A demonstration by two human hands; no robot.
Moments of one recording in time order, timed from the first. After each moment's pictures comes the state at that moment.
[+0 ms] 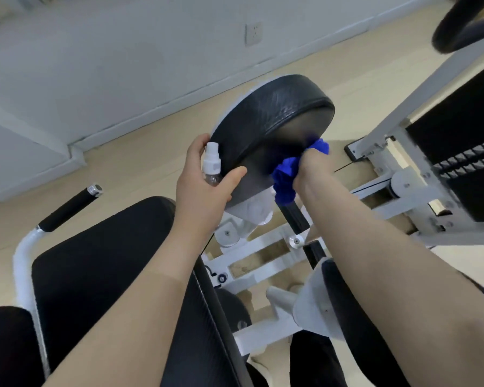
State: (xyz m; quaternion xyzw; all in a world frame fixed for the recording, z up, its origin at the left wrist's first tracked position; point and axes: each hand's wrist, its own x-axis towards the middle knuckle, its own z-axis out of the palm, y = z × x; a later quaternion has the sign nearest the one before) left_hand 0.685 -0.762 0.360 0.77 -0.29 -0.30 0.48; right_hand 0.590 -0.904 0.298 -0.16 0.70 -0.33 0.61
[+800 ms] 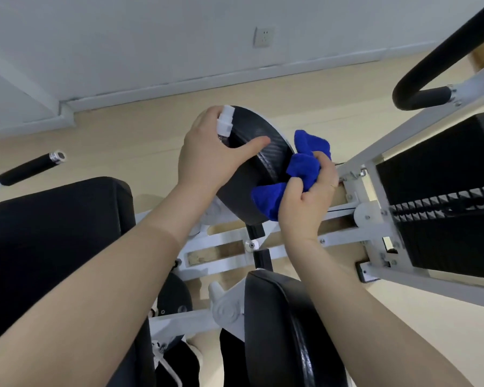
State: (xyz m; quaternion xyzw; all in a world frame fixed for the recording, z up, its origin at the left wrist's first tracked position) left_hand 0.613 -0.880 0.404 0.85 -0.27 -0.19 0.41; right_hand 0.482 -0.922 0.367 -0.61 0.53 -0.38 0.45
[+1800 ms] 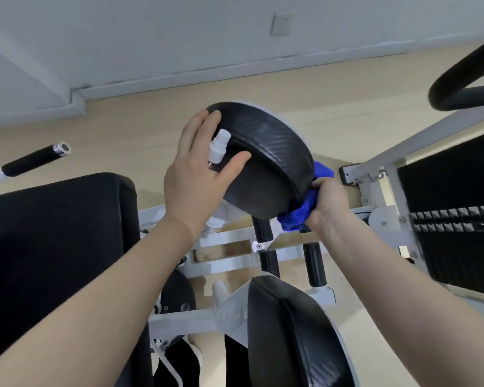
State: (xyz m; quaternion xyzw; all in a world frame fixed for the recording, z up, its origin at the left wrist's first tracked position) left_hand 0.617 -0.845 0.369 0.87 -0.32 -0.09 0.36; right_hand 0.491 -0.974 0.336 -0.21 0.62 -0.13 0.75
